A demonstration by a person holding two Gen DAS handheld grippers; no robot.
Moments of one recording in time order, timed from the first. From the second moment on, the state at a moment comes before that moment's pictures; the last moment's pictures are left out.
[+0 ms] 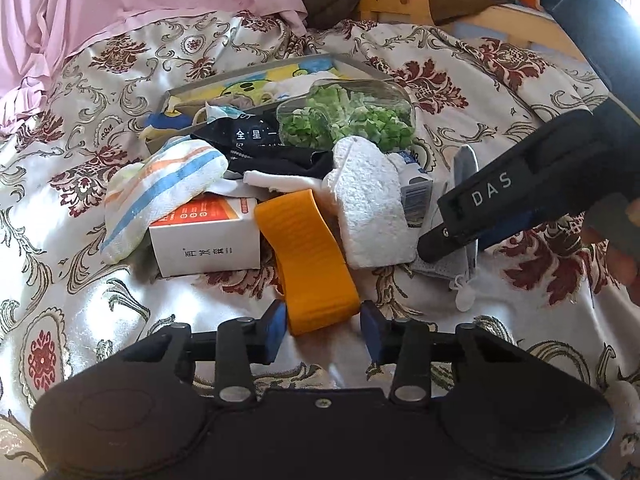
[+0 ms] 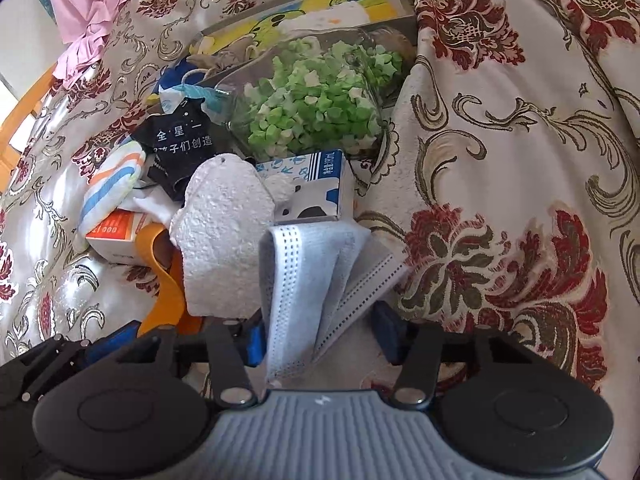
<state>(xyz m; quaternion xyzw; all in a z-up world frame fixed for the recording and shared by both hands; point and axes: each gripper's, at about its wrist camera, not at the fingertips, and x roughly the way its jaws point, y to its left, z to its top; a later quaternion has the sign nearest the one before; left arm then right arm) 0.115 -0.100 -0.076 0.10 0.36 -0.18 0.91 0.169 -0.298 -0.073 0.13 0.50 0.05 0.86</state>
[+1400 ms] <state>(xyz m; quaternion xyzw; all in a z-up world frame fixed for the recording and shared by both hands) 0.070 -0.089 -0.045 0.04 0.31 -0.19 0.93 0.121 -0.308 -0.012 0.12 0.34 0.08 0.93</state>
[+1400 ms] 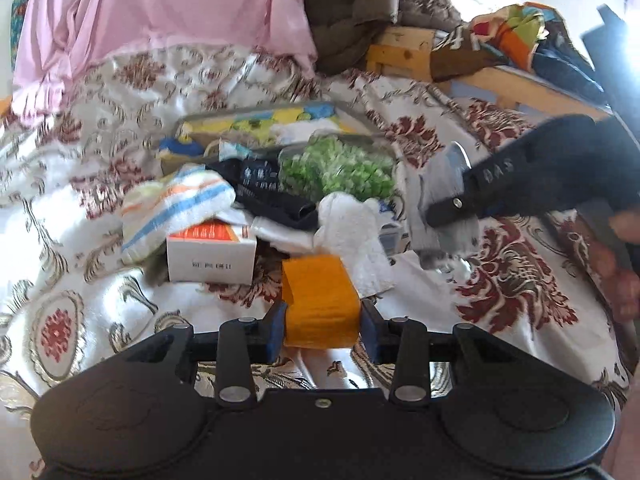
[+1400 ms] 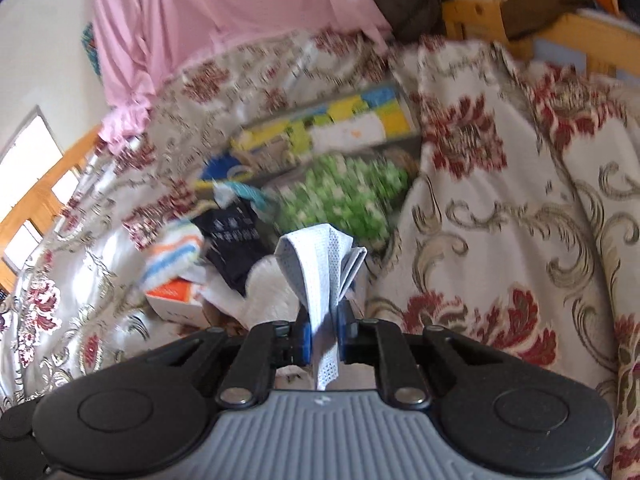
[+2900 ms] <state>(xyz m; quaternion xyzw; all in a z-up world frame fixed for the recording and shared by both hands) 0.386 -0.088 0.035 -0.05 0.20 -0.17 0.96 0.380 -0.329 -0.016 0.22 0.23 0.10 0.94</state>
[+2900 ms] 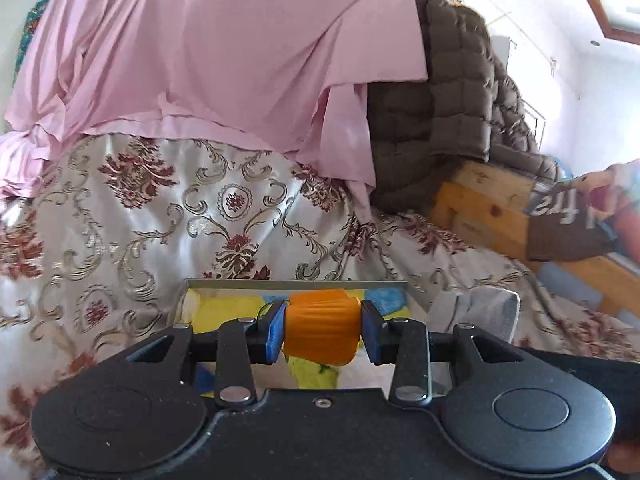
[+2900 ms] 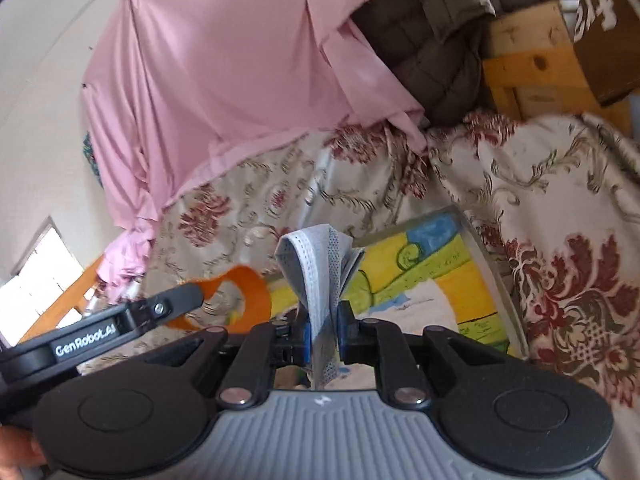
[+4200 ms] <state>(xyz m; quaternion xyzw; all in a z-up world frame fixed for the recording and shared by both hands) 0.398 -0.098 0.010 -0.04 0.25 -0.14 0.96 0.337 -0.349 0.037 0.14 0.22 0.00 0.97</state>
